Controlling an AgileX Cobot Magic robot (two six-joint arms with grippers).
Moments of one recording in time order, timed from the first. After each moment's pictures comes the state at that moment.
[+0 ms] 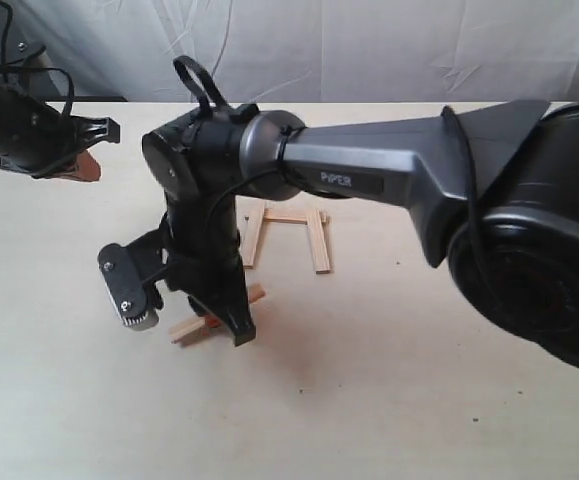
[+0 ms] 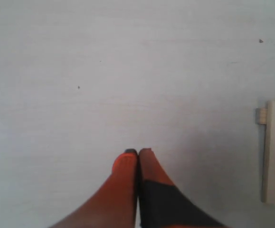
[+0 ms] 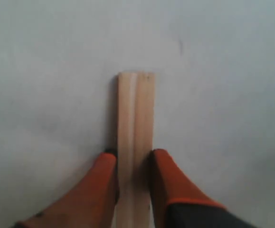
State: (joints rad) left arm 0.10 1.80 -1.15 -0.53 0.56 0.31; right arm 0.91 2.32 -1.82 0.08 1.07 -1.24
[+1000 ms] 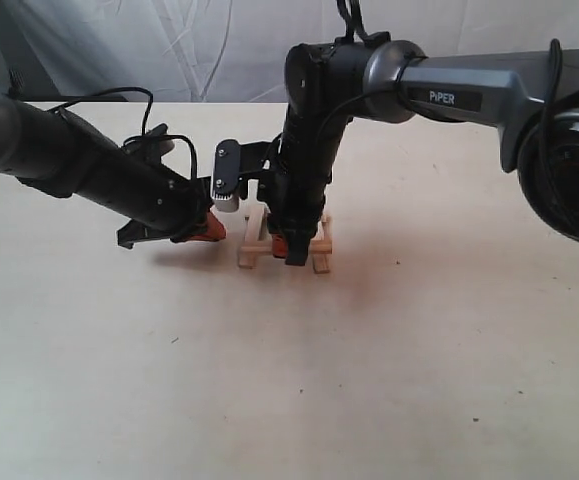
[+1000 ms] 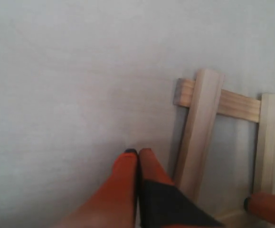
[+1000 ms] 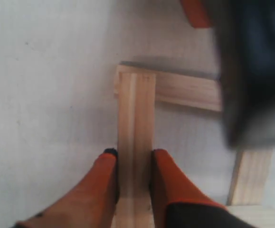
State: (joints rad) left arm -0.15 2.07 -1.15 -1.10 0.43 0.47; right arm 0.61 2.31 -1.82 0.22 1.04 -1.12
